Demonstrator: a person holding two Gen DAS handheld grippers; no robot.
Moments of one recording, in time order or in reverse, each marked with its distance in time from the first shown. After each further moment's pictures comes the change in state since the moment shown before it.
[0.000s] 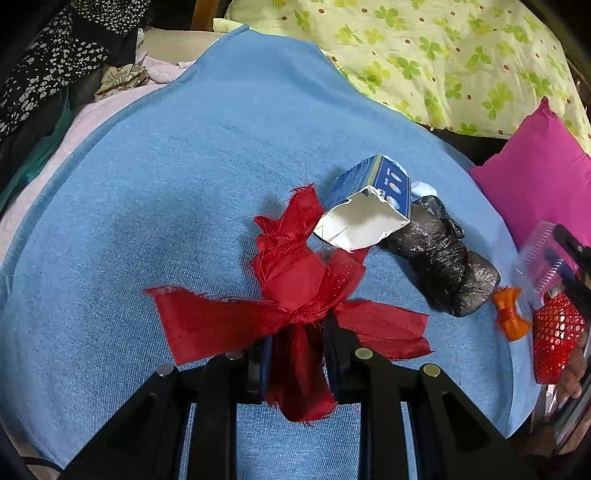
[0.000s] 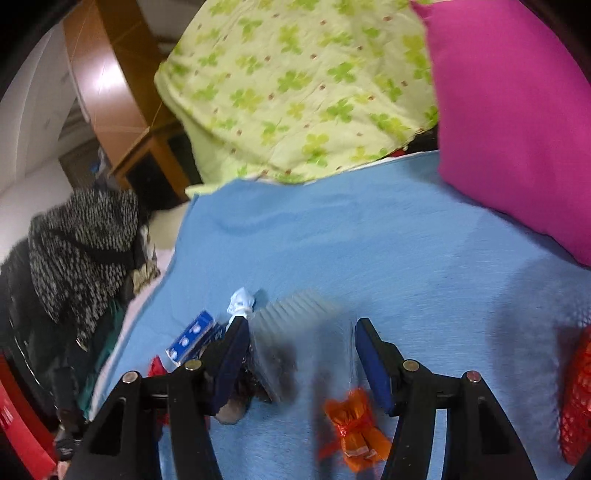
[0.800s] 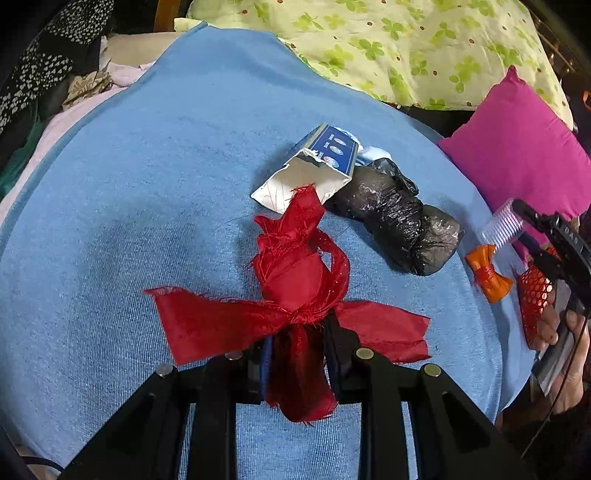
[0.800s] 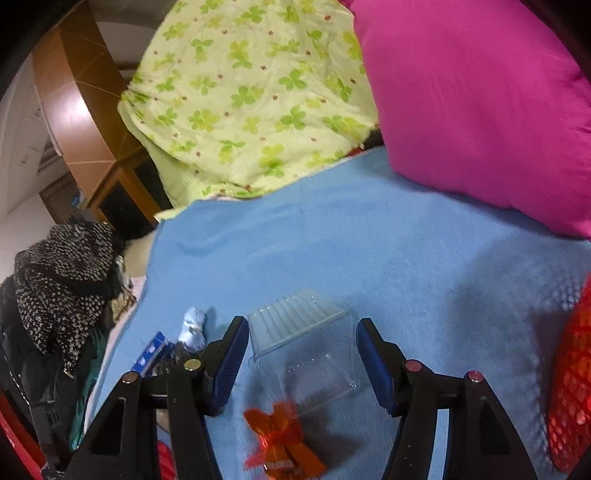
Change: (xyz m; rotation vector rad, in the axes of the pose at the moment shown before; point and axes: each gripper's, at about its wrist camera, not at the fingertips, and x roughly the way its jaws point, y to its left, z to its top) left arm 0.003 -0.025 -0.014 0.102 0.042 -0.078; right arm 0.008 -0.068 -0.002 0.103 -0.015 -0.068
